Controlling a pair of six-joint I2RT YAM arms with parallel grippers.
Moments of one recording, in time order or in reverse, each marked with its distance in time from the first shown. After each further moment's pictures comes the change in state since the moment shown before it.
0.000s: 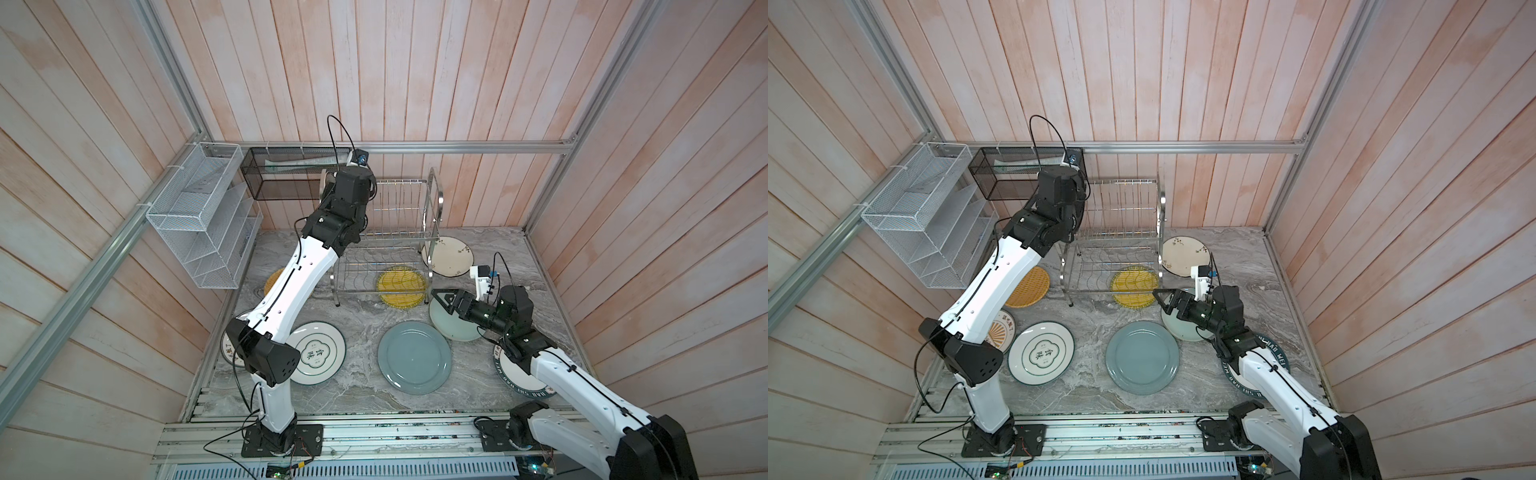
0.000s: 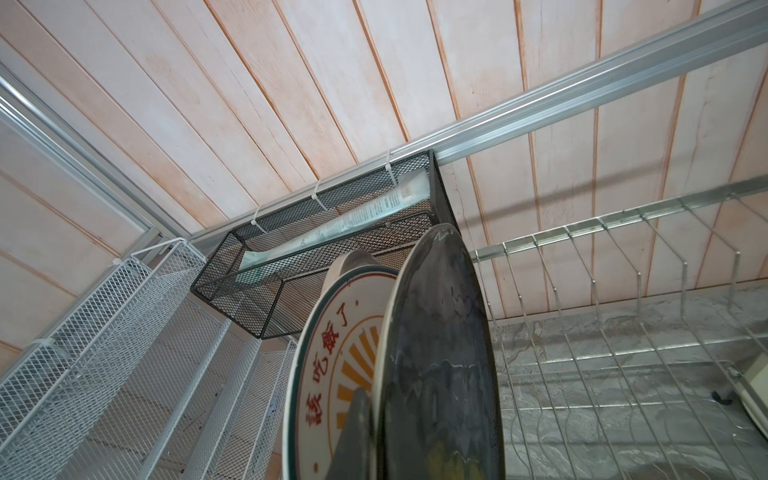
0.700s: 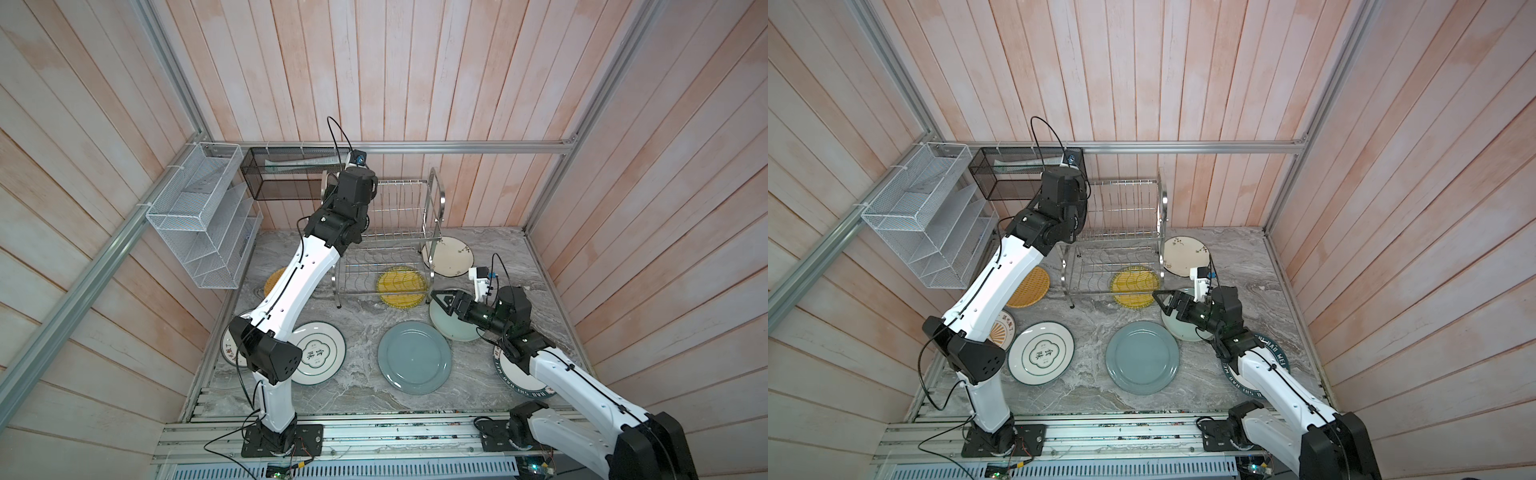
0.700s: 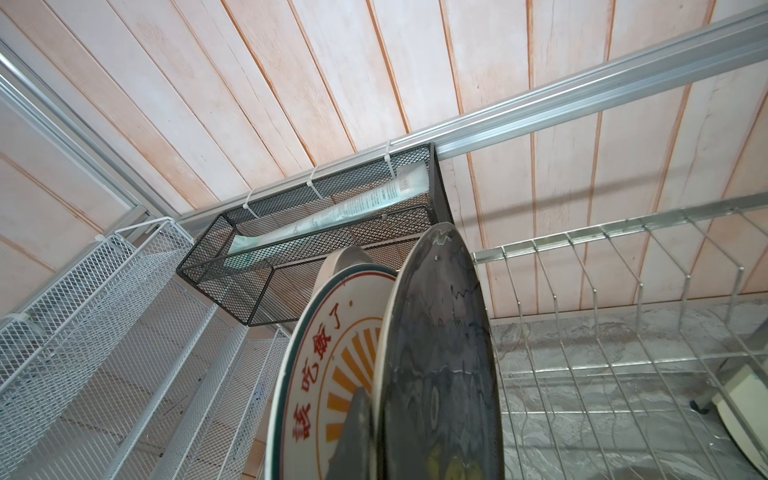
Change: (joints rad) left arm -0.013 0.024 0.040 -0.050 -0.017 -0.084; right arm 0.001 0.016 -0.009 0.003 0.000 0.000
